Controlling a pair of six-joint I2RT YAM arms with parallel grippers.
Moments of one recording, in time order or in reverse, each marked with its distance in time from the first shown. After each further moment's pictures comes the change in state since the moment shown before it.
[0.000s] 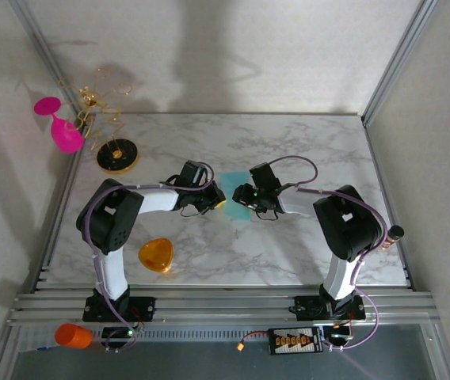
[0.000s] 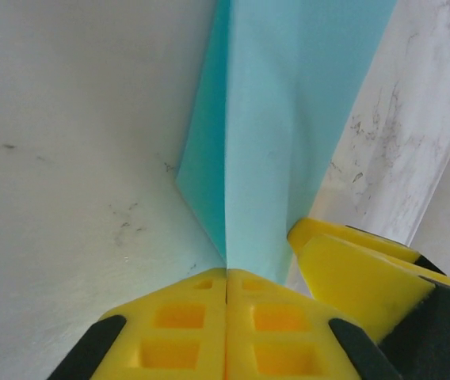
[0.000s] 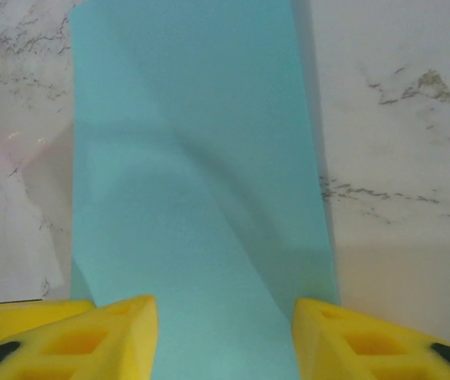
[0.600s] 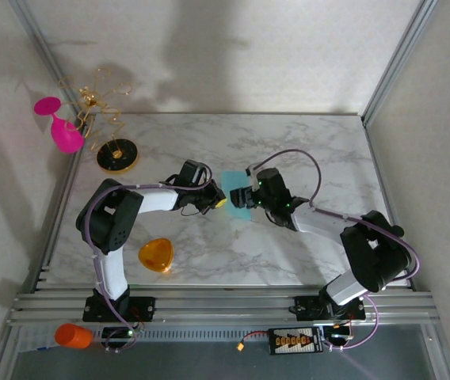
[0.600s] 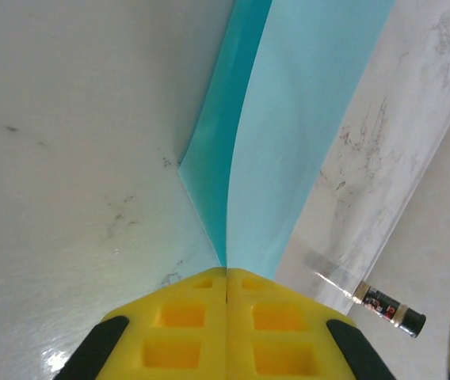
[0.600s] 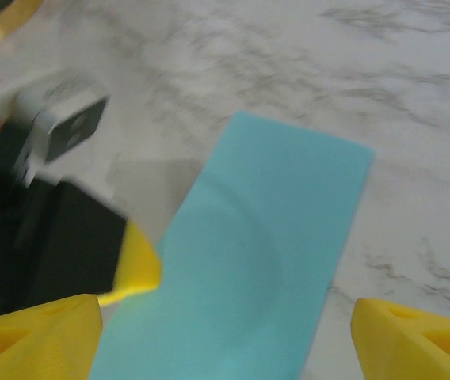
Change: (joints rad) left arm 0.005 0.000 0.000 0.014 0.021 -0.101; right arm 0.084 -0.276 -0.202 0.226 0.171 -0.631
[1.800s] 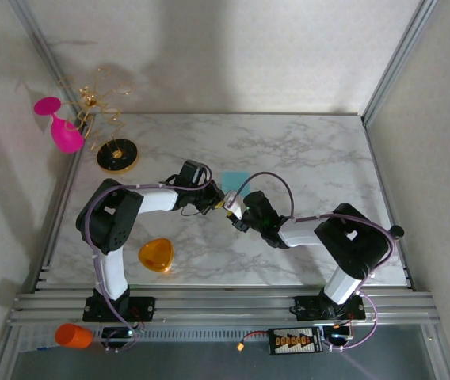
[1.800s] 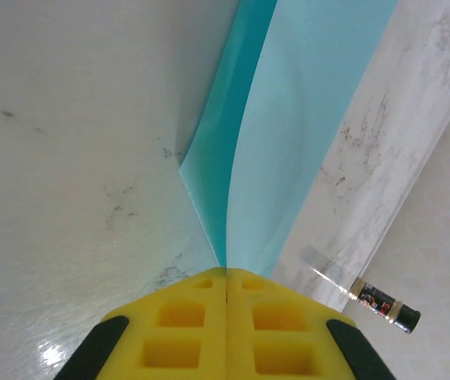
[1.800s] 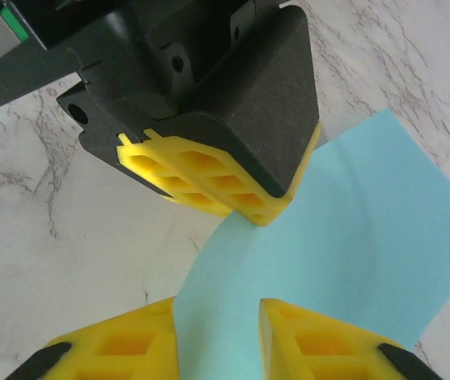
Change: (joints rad) left arm 0.000 0.000 -0.002 0.000 0.011 -0.010; right arm 0.135 0.142 -0.139 0.291 0.045 -0.531
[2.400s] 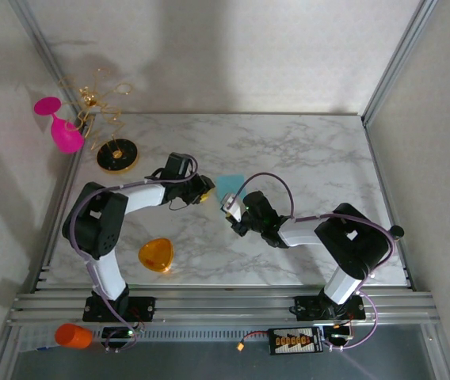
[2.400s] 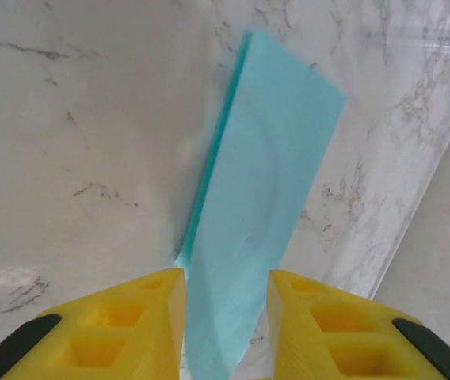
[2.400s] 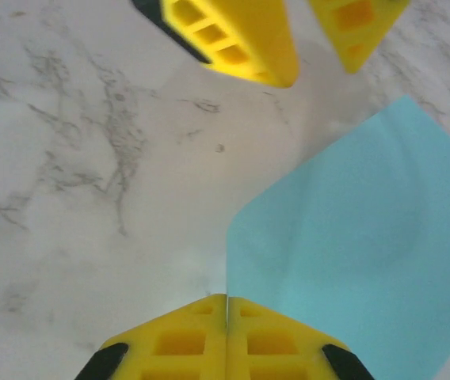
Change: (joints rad) left arm 0.093 -0.093 -0.003 -0.094 -0.064 0.092; right arm 0.000 0.000 0.006 -0.040 -0.135 0.043
